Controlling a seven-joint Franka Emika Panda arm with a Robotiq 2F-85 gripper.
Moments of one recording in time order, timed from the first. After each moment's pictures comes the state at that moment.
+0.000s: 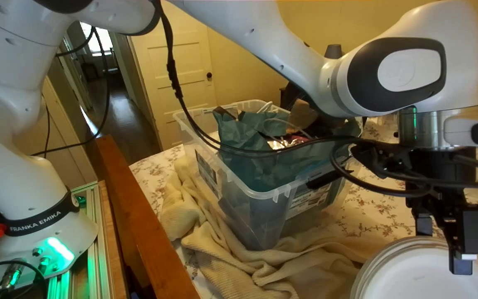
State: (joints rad) arm -0.41 0.77 -0.35 -1.40 -0.23 2.27 0.28
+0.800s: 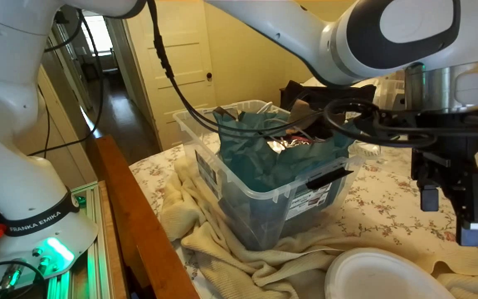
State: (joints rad) arm -0.40 0.67 -0.35 -1.42 -0.19 2.20 0.28
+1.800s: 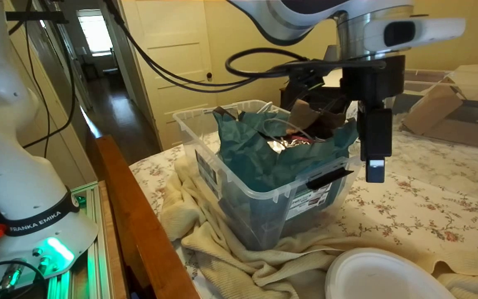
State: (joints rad) arm -0.26 0.33 -0.37 -1.78 -0.22 2.20 0.48
